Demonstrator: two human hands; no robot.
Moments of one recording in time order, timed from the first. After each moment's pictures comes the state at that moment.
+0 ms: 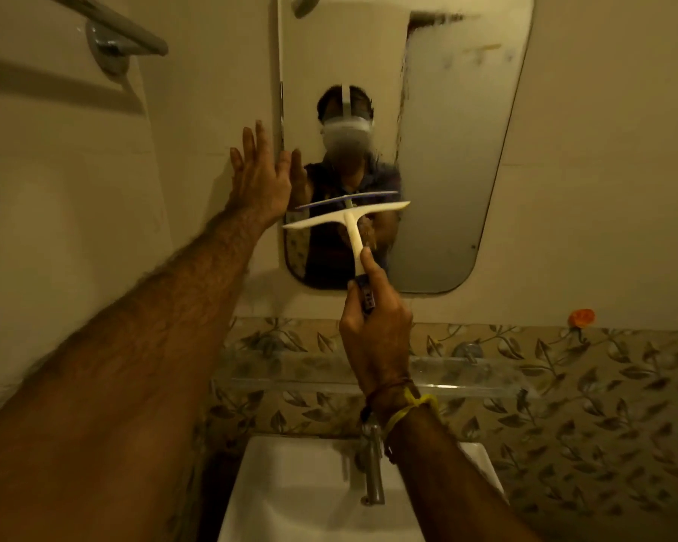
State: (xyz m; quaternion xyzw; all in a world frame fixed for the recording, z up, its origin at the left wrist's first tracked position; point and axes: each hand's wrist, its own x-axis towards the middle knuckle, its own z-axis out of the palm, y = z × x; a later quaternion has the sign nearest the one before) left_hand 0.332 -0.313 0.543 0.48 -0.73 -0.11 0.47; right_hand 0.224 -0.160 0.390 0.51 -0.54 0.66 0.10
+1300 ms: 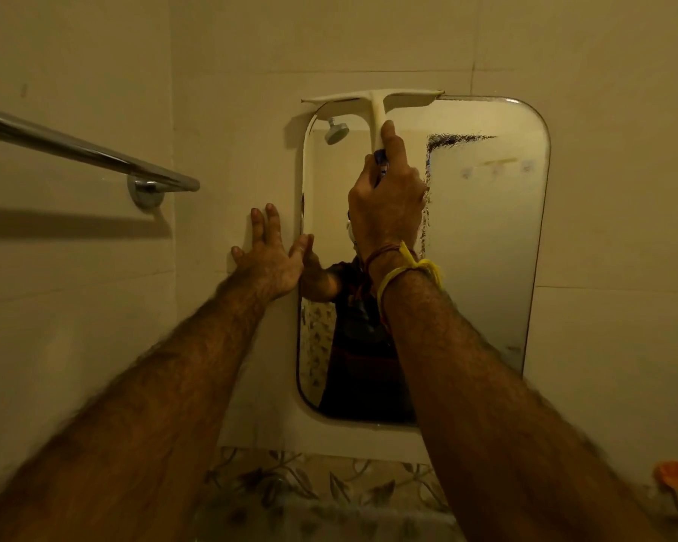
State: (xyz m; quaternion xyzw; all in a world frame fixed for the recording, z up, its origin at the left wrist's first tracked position) left_hand 0.335 -0.358 0.602 0.56 -0.73 -0.03 0.40; right_hand 0.202 -0.285 0.660 0.48 -0.43 0.72 0.24
